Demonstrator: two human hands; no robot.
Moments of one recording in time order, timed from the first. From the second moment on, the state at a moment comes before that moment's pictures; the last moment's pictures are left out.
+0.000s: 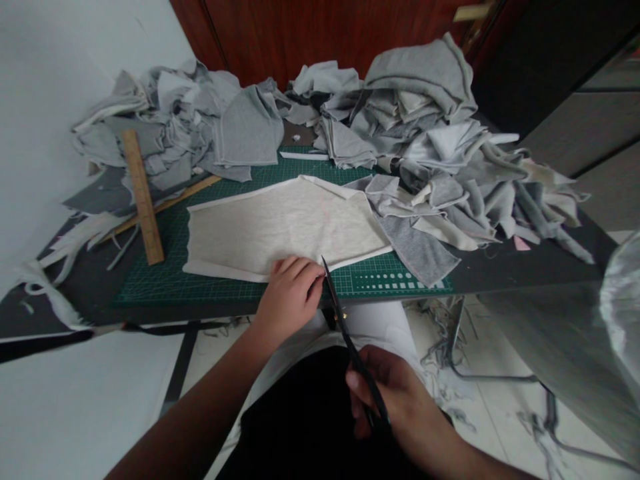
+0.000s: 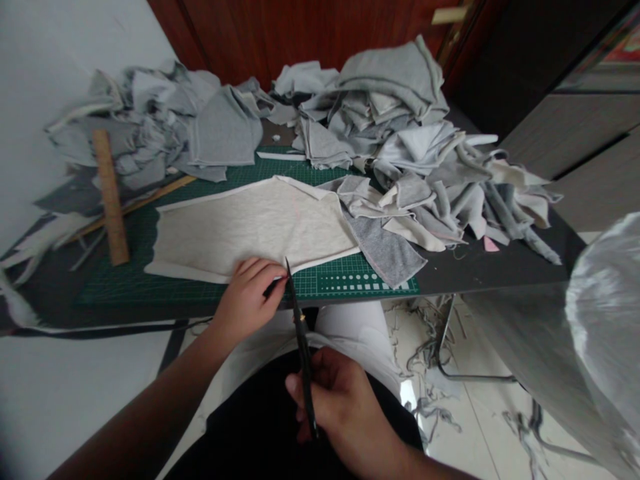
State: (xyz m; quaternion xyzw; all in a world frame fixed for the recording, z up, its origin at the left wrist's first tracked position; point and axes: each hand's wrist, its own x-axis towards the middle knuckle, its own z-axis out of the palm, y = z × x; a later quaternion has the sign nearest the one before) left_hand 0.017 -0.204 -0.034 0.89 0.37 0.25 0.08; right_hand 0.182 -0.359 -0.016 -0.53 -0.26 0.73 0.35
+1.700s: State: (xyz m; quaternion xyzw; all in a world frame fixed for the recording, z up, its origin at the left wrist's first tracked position) left_hand 0.017 -0.202 -0.032 0.87 0.40 0.25 0.12; right_hand 0.164 -0.341 -0.024 -0.54 -0.26 0.72 0.36
